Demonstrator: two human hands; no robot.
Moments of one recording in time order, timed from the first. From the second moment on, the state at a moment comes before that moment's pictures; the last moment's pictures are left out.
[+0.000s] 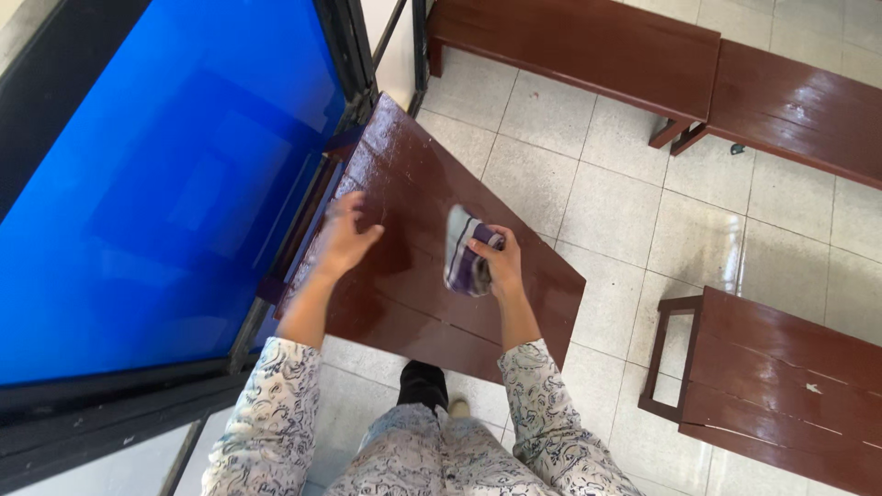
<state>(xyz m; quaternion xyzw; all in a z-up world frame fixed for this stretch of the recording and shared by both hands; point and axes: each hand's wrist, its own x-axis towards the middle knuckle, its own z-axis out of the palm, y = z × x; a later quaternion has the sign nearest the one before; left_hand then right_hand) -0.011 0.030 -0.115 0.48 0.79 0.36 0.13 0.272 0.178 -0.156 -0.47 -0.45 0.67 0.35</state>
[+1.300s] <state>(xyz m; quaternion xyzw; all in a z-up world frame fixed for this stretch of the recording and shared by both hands) 0.007 0.030 -0.078 0.34 0.93 0.10 0.11 0.131 0.119 -0.184 -0.40 -0.80 0.32 0.30</state>
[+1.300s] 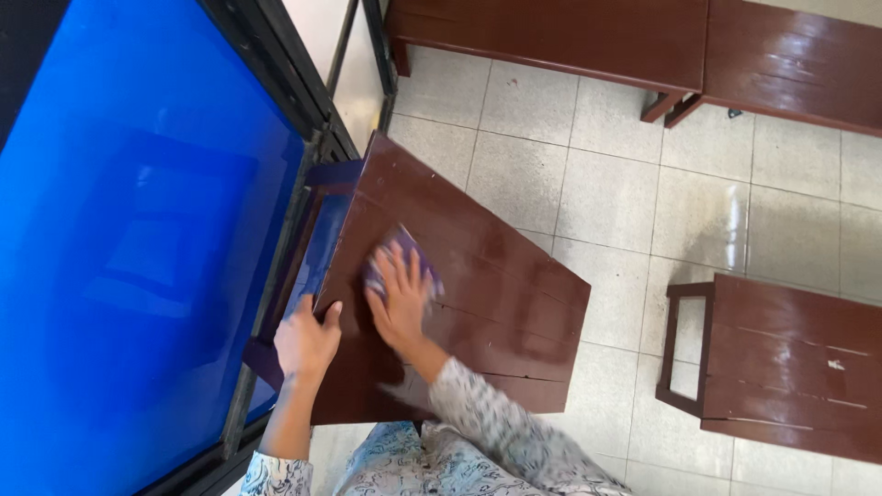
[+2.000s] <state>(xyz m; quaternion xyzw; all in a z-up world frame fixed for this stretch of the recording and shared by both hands) 0.077 0.065 -0.030 0.58 0.71 0.24 0.33 0.247 0.090 -0.173 -0.56 -0.64 0.34 0.39</state>
